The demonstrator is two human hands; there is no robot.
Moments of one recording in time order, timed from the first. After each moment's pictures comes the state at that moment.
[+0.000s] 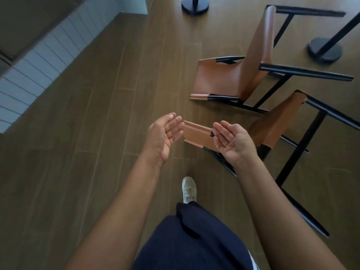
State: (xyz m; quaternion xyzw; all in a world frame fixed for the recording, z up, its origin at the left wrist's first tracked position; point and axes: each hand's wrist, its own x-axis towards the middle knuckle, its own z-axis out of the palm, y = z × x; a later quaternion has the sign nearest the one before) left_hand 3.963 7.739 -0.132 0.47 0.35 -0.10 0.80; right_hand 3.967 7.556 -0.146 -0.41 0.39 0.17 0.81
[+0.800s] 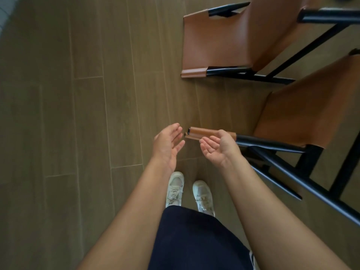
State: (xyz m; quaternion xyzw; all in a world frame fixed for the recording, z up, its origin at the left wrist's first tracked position) left_hand 4.130 7.779 -0.367 0.44 0.46 -0.23 0.74; right_hand 4.124 7.652 -0.379 -0.30 0.61 0.17 0.71
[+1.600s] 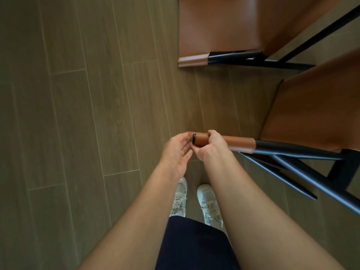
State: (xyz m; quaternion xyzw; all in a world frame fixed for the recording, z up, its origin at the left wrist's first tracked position) left_hand 4.163 7.764 -0.475 0.40 0.50 -0.33 0.70; right_hand 4.182 7.678 -0.496 -0.15 0.75 0.05 0.64
